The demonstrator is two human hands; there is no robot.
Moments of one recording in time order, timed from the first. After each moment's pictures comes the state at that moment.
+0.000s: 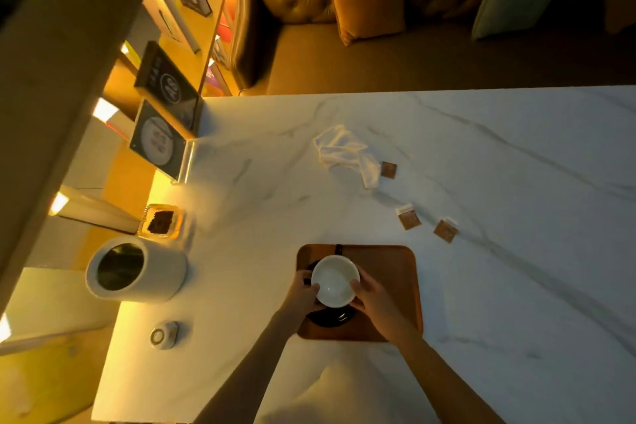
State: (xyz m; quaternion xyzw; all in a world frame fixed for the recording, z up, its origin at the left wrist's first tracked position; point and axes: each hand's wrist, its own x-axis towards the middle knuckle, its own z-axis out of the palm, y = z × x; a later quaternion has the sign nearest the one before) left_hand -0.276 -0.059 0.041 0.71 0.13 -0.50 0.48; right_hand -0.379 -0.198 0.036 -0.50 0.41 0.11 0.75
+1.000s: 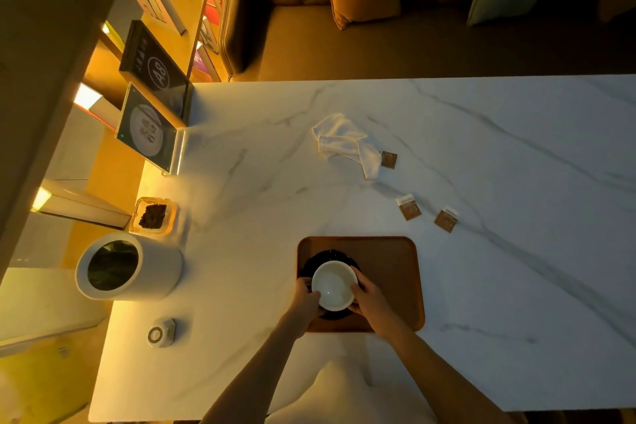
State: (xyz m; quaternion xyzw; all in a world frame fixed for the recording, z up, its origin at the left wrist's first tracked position) left_hand -0.288 -0.044 -0.008 0.71 0.16 -0.52 0.44; right_hand -0.378 -0.176 -0.005 -0.50 0.48 0.15 0.70
